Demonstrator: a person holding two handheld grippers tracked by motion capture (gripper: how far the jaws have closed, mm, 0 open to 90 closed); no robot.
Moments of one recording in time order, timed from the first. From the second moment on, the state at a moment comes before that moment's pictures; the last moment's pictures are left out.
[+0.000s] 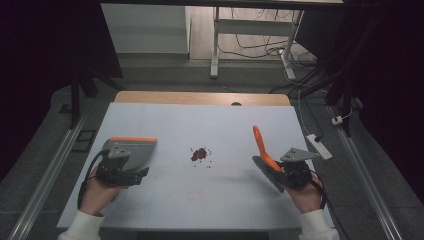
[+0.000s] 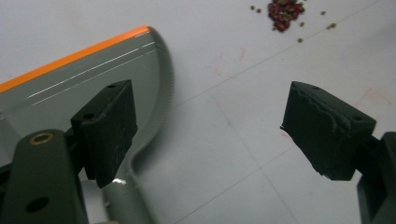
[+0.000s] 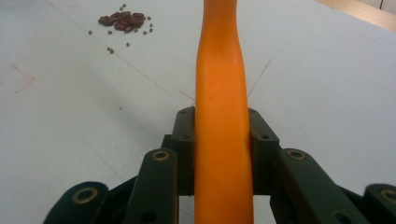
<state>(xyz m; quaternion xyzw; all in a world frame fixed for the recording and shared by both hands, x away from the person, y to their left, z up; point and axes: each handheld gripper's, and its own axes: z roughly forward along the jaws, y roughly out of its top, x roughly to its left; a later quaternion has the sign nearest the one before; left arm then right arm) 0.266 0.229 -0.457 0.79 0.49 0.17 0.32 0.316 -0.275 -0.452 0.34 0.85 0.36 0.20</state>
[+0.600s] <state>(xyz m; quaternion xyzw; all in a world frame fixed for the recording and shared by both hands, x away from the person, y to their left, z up) 0.270 0.277 -0.469 0.76 0.57 0.16 0.27 0.315 -0.269 -0.454 0.33 0.85 0.35 0.20</state>
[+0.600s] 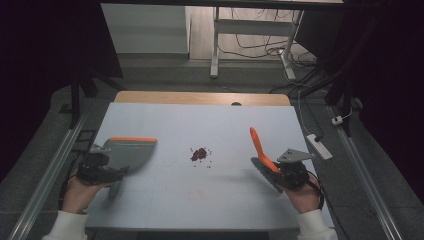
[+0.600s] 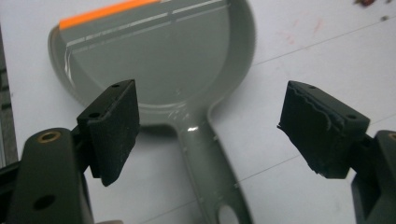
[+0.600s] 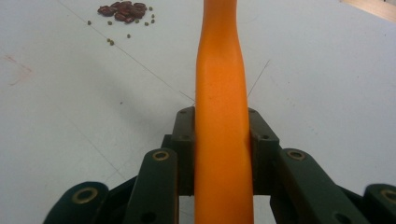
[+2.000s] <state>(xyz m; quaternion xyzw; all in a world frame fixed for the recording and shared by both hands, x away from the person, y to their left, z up) 0.292 0.283 -0.524 0.72 0.64 0.06 0.25 0.316 -0.266 -0.460 0.33 0.85 0.35 0.20</state>
